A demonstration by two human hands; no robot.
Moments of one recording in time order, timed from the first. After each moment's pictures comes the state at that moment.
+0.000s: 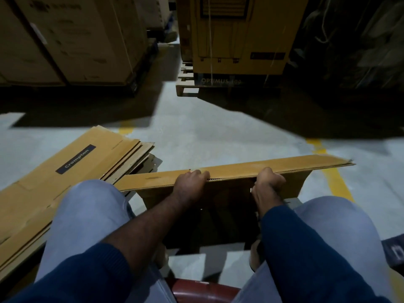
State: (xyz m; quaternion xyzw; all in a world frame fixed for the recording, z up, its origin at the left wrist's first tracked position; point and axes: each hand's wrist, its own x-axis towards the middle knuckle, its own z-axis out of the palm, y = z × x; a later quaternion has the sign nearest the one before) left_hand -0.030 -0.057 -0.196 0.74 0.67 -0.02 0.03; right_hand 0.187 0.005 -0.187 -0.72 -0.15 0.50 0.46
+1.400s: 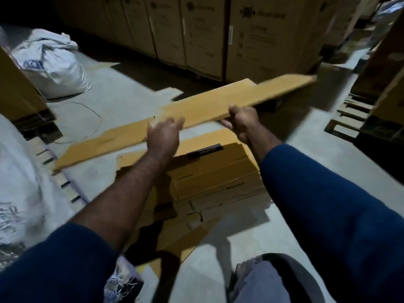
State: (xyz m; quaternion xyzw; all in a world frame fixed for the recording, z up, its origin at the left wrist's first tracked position) left_hand -0.517 -0.165 -0.087 0.34 0.92 0.08 -0.16; right_hand -0.440 0.049 -0.070 -0.33 -0.44 0.80 0.24
